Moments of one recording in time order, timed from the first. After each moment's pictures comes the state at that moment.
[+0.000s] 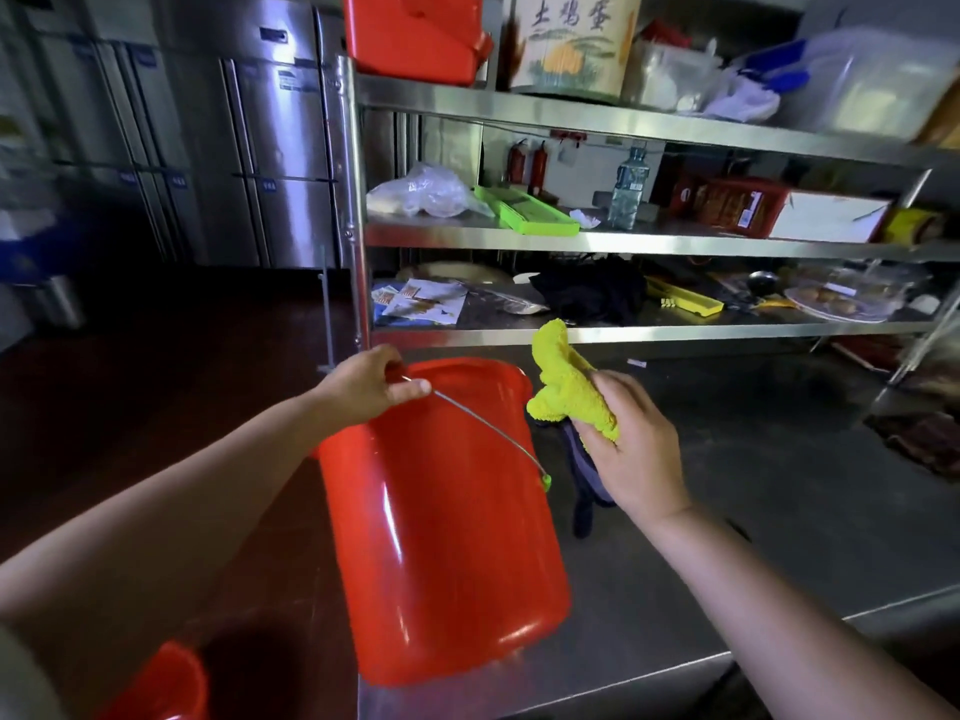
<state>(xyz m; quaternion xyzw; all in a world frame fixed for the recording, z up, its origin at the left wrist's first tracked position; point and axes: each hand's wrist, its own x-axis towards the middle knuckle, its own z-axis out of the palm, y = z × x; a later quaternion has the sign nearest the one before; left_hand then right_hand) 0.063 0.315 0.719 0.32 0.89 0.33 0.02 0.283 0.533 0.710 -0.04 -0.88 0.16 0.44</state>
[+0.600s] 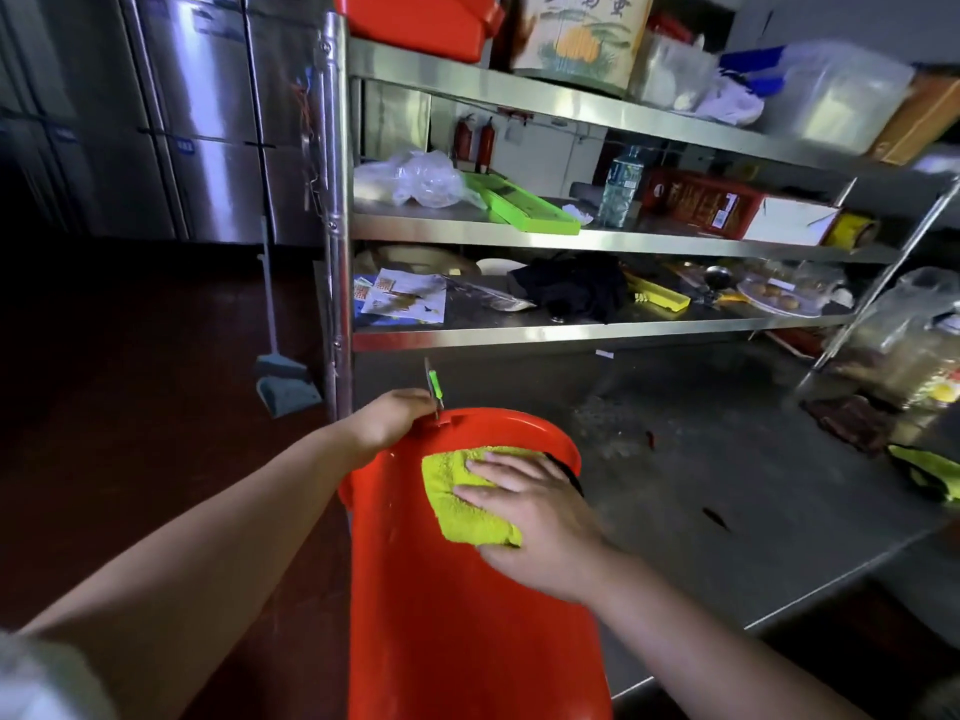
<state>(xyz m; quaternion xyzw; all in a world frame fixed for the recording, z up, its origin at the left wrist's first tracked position) 0.005 0.330 0.673 0.33 0.73 0.54 0.26 0.218 0.435 0.675 0.01 -0.99 0.05 0.13</state>
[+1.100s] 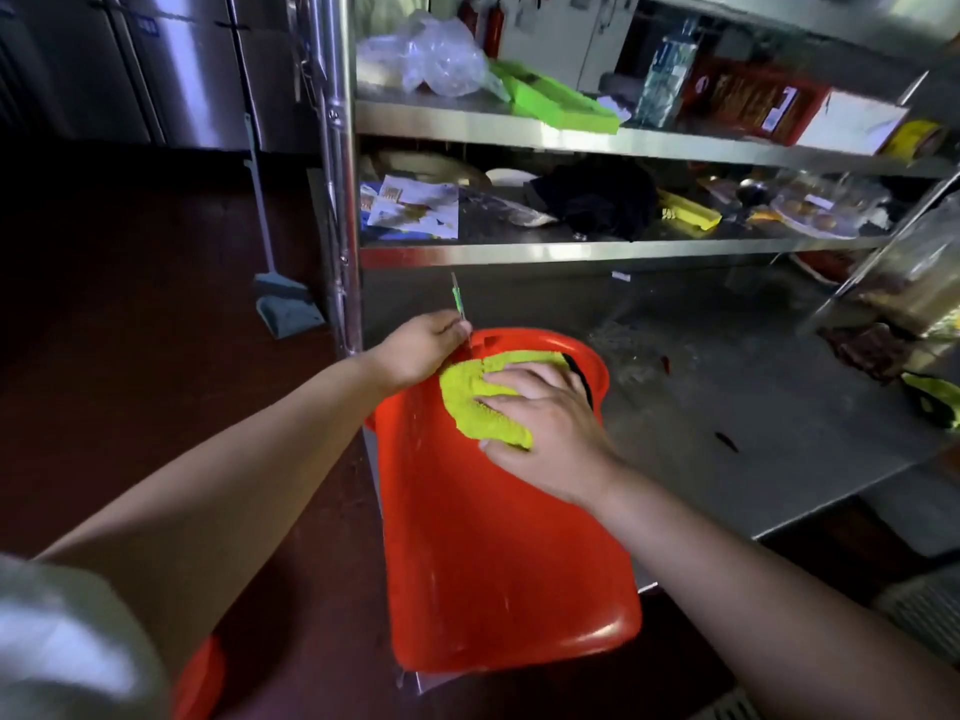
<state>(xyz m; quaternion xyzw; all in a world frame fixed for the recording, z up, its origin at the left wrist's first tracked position) -0.001 0.334 0.655 0.41 0.73 0.50 0.20 0.184 0.427 0.662 -0.04 -0.98 0.05 0.20</state>
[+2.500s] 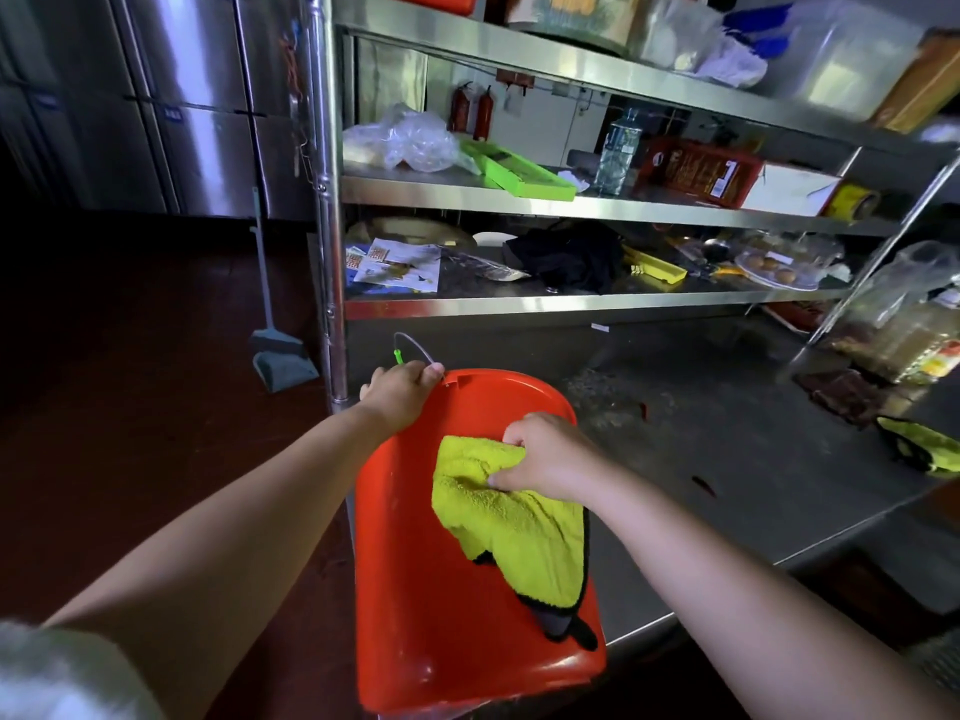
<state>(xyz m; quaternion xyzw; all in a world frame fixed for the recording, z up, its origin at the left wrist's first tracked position) 0.036 0.343 0.670 0.26 0.90 0.33 0.13 0.204 0.460 0.692 -0.18 -0.97 0.14 0.00</state>
